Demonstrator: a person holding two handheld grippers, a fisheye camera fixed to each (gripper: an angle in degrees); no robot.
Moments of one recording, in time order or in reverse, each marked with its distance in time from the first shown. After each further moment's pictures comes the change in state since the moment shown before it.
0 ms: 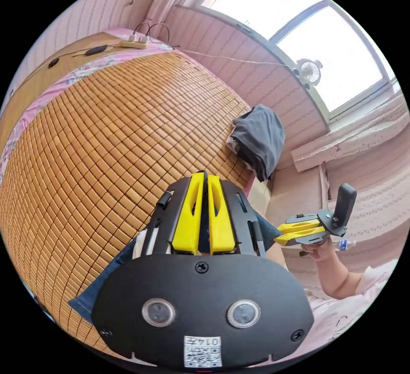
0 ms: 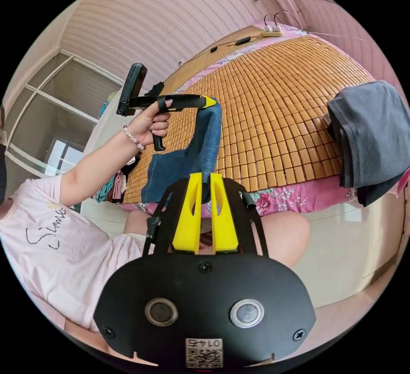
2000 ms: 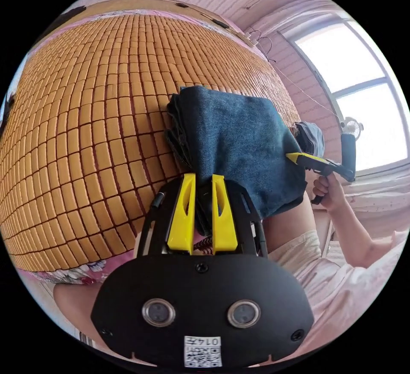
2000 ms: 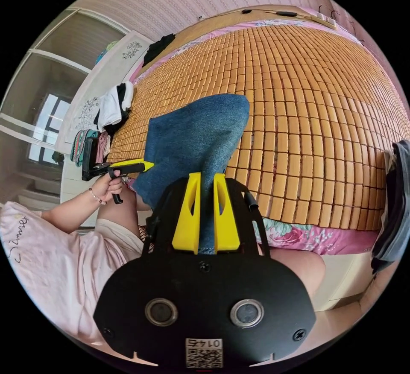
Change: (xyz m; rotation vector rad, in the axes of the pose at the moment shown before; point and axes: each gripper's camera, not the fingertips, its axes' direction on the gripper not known) left arm -0.129 0.298 -0.008 0.006 -0.183 -0.496; right arm -0.127 -0.031 0.140 -0.306 0.090 -0.174
